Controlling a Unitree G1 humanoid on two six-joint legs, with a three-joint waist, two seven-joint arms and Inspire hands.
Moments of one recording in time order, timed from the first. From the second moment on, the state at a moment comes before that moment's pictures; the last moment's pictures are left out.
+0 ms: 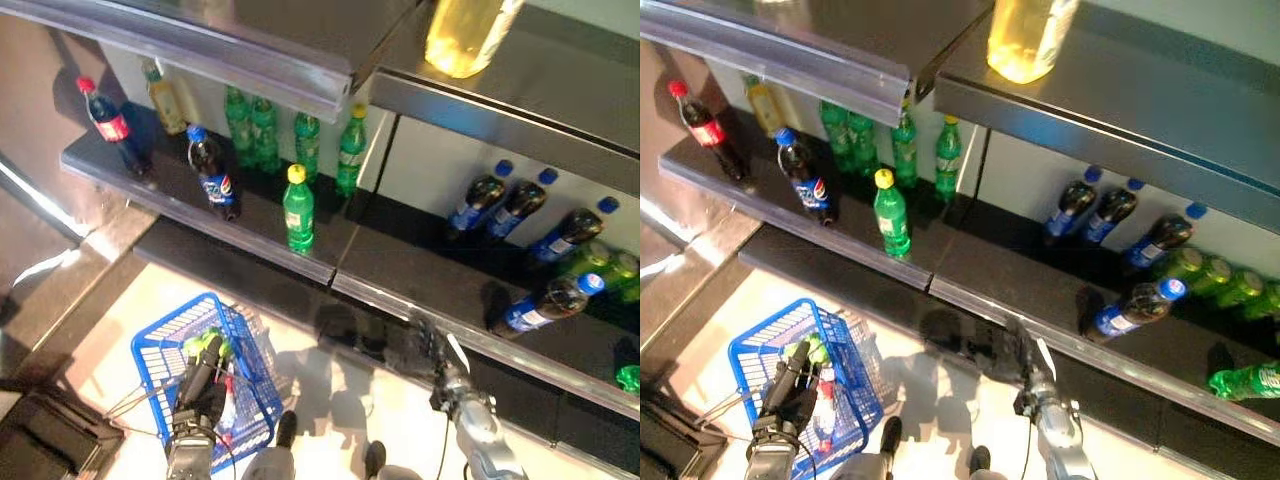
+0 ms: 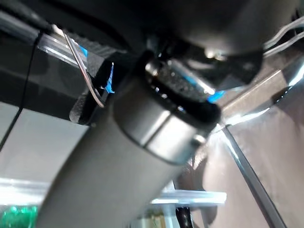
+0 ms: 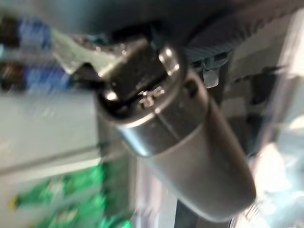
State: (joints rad) left arm 0.11 0.13 0.24 0.69 -1.24 -0.11 -0.20; right arm 0.09 -0.19 0.03 0.58 0.15 -0.14 -0.01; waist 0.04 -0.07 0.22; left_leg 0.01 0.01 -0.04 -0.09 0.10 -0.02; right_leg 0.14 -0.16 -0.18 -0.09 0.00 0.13
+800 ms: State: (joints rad) left arm 0.07 0.20 0.23 1.24 -0.93 -0.12 -0.24; right arm 0.11 -0.23 -0.06 1.29 0.18 -0.13 -0.03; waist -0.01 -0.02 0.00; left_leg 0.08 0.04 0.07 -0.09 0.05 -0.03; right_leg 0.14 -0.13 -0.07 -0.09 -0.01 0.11
